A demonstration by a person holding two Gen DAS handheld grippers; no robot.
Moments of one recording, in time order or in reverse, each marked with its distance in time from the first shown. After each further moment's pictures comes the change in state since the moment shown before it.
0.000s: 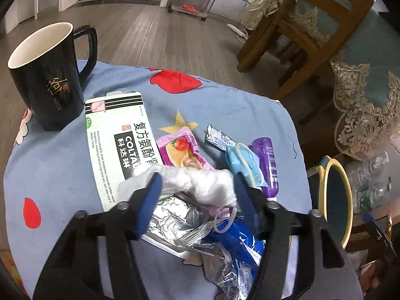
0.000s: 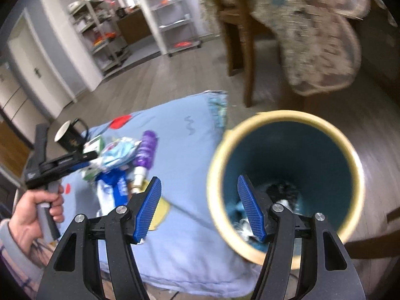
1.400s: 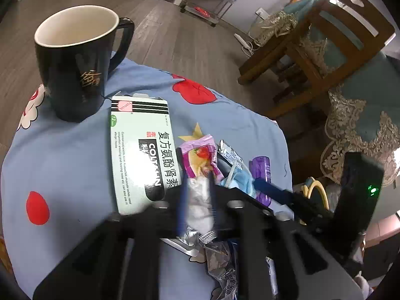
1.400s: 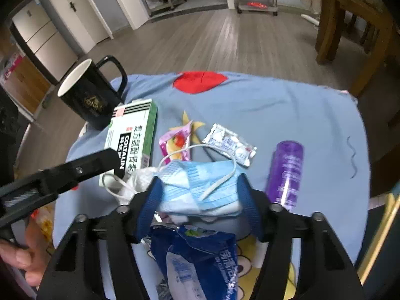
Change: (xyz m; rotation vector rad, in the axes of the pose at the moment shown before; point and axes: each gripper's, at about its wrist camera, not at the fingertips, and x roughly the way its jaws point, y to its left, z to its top) left arm -0.020 0.046 0.010 -0.170 -0.013 -0.105; right arm 0.188 0.179 0.040 -0.270 0.264 0.138
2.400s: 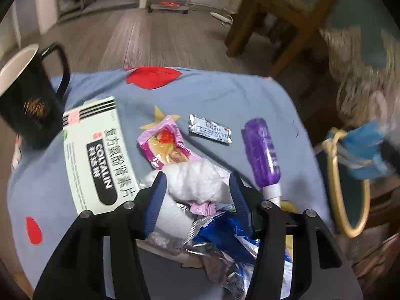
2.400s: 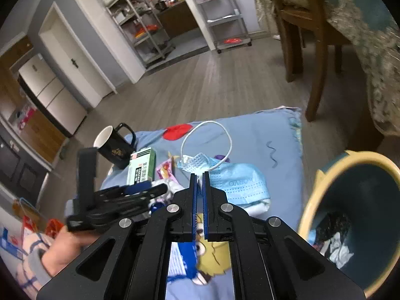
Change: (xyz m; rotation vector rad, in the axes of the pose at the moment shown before) left arm 0.049 -0.071 -0.031 0.357 0.064 0.176; right arm -0.162 -0.085 -0.048 0.179 -0.267 0.083
